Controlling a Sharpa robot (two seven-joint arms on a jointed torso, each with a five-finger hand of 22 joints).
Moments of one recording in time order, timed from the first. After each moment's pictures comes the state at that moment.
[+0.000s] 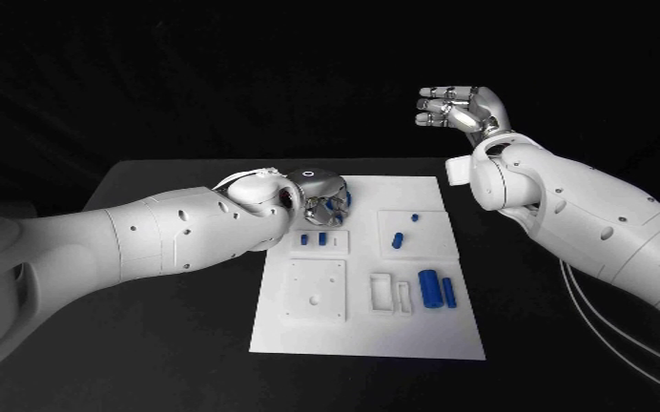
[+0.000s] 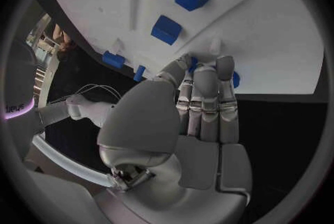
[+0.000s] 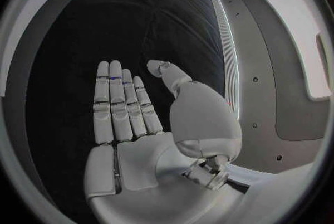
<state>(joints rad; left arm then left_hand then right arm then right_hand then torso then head) 1.32 -0.54 -0.23 1.23 -1.48 -0.24 0.02 1.43 -0.02 0.25 -0.10 0.21 1.20 0.09 0.06 0.07 1.29 0.04 0.06 0.06 1.41 -0.04 1.13 0.38 0.11 1.29 -0.05 0.40 1.31 1.06 -0.60 0.39 1.14 -0.64 -0.45 0.24 1.15 -0.08 0.35 -0.23 0.66 0.96 0.16 0.07 0.06 1.11 0.13 0.08 0.06 1.20 0.10 0.14 0.12 0.09 1.11 0.09 0.10 0.07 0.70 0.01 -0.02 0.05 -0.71</state>
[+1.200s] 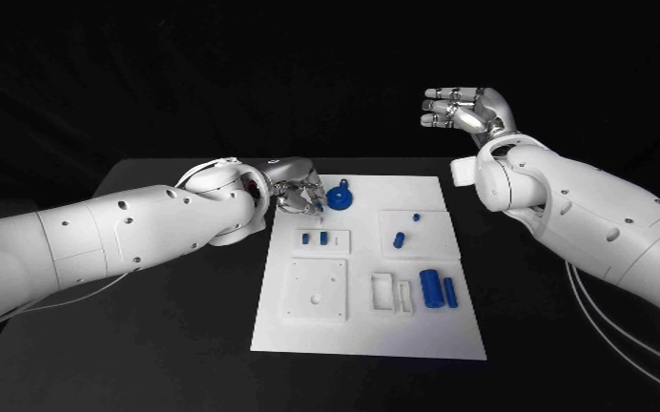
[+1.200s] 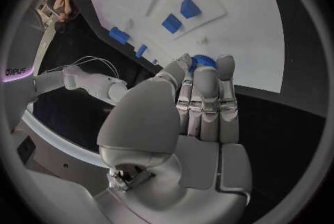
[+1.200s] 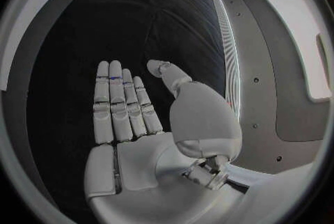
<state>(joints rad) 1.32 -0.71 -0.16 1.37 -1.31 -0.21 -0.02 1.43 -0.02 0.25 -0.11 0.21 1.20 0.09 0.06 0.07 1.28 0.04 0.06 0.06 1.41 -0.04 1.13 0.38 0.10 1.29 -0.05 0.41 1.31 1.06 -0.61 0.39 1.14 -0.64 -0.45 0.24 1.15 -0.08 0.35 -0.23 0.66 0.96 0.16 0.07 0.06 1.11 0.13 0.08 0.06 1.20 0.10 0.14 0.12 0.09 1.11 0.09 0.10 0.07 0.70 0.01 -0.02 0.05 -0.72</state>
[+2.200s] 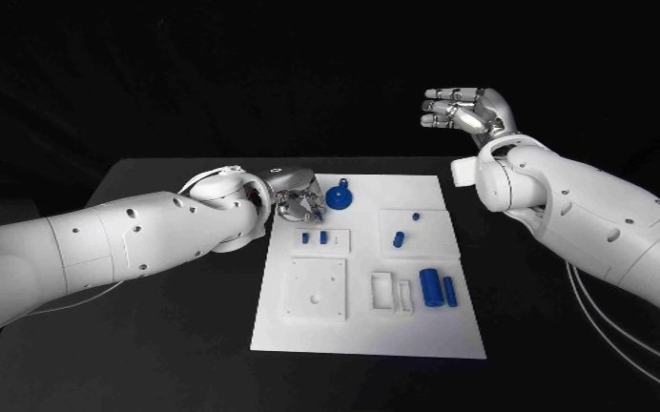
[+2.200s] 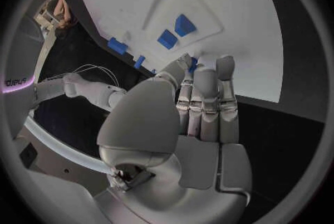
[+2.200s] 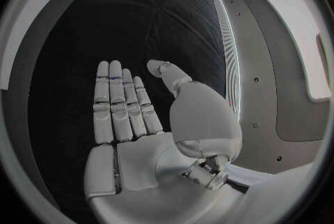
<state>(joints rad) 1.30 -0.69 -0.17 1.34 -1.35 -0.21 -0.01 1.43 -0.02 0.25 -0.11 0.21 1.20 0.09 0.06 0.07 1.28 0.04 0.05 0.06 1.41 -0.04 1.13 0.38 0.11 1.28 -0.05 0.42 1.31 1.05 -0.61 0.39 1.14 -0.64 -0.45 0.24 1.15 -0.08 0.35 -0.23 0.66 0.96 0.16 0.07 0.06 1.11 0.13 0.08 0.06 1.20 0.10 0.14 0.12 0.09 1.11 0.09 0.10 0.07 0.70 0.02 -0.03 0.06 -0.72</state>
